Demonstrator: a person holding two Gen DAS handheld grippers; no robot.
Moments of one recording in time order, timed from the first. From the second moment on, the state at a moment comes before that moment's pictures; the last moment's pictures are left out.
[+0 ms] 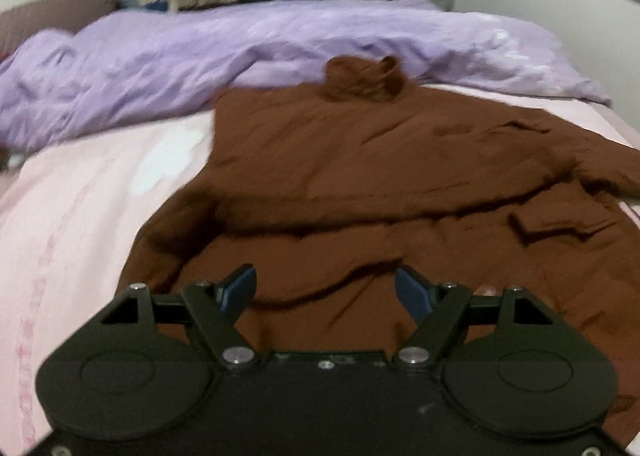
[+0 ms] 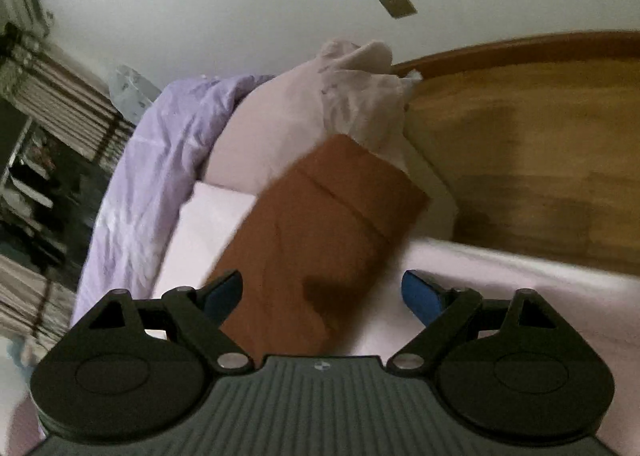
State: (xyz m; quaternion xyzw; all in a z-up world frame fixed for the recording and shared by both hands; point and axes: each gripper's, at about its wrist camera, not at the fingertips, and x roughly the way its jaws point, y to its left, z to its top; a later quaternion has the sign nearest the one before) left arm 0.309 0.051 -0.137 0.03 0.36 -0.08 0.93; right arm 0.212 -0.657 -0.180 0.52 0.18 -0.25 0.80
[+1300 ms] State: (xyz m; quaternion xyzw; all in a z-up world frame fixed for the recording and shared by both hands) left arm 0.361 0.072 -0.134 0.04 0.36 -0.05 0.93; right arm 0.280 -0.079 -0.044 0.01 0.19 -0.06 0.98
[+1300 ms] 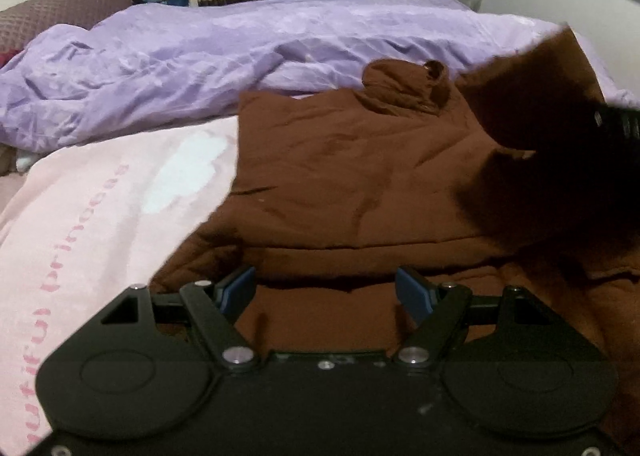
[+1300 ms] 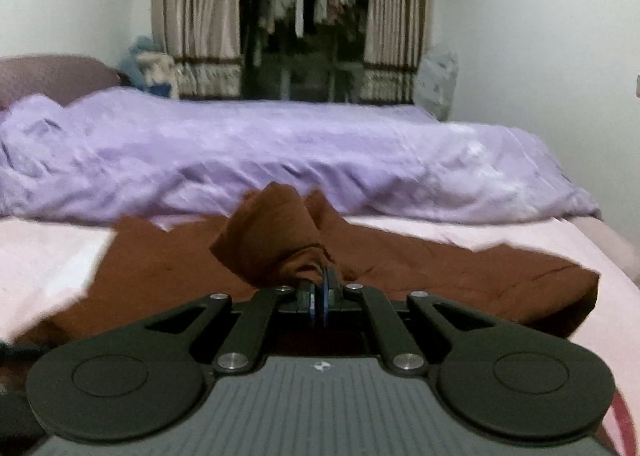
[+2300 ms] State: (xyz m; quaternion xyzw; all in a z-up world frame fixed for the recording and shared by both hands) left arm 0.383 0.133 -0.168 0.05 0.38 -0.01 0.92; right arm 0.374 0.010 -0.123 0.08 0.36 0.07 0.93
